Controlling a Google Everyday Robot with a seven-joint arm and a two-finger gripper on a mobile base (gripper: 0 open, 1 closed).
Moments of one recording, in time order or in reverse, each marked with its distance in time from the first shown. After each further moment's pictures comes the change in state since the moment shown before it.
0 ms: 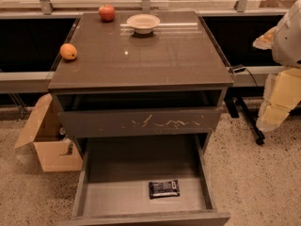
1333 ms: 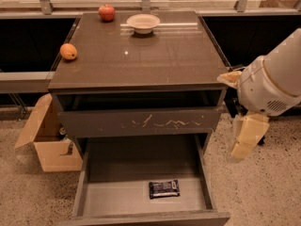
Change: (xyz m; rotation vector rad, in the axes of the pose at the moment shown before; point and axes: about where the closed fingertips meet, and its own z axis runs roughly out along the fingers) arm -0.024 0.041 0.082 -0.077 -0.177 -0.127
